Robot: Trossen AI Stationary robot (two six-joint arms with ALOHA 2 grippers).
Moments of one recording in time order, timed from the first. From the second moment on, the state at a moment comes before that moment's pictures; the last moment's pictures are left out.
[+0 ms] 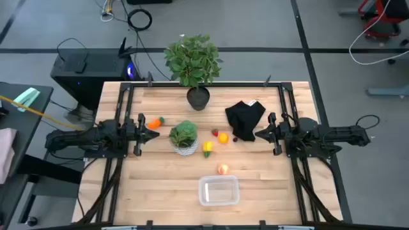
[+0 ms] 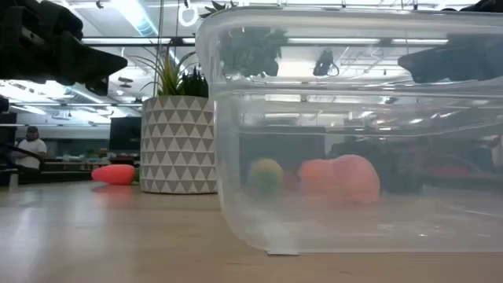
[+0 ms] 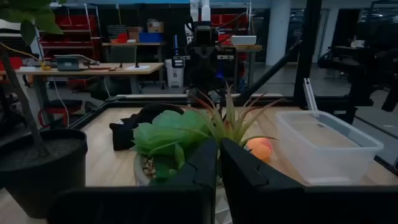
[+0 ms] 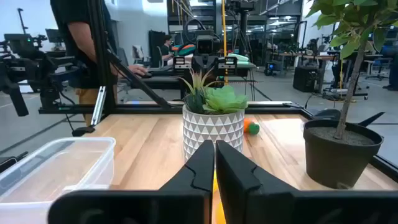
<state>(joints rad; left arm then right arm) 0.04 0.01 0.01 0.04 0.01 -0.01 0.00 0.01 0.01 0.04 -0.03 0.00</state>
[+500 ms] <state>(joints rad) 0.04 0.01 0.01 0.04 0.01 -0.01 0.00 0.01 0.01 0.04 -0.03 0.00</state>
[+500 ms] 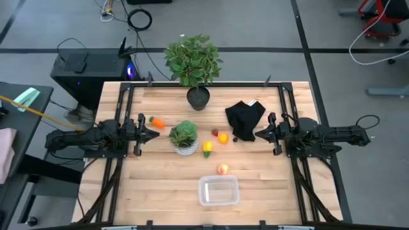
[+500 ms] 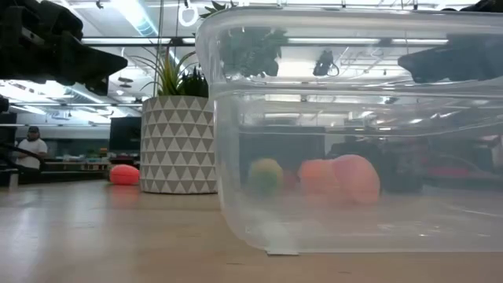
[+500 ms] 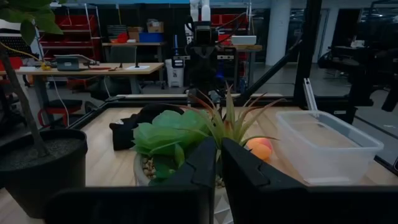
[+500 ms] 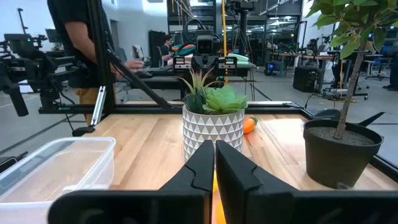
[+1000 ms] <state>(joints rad) 0.04 0.01 0.01 0.04 0.01 -0.01 0.00 0.01 0.01 0.04 -0.03 0.00</state>
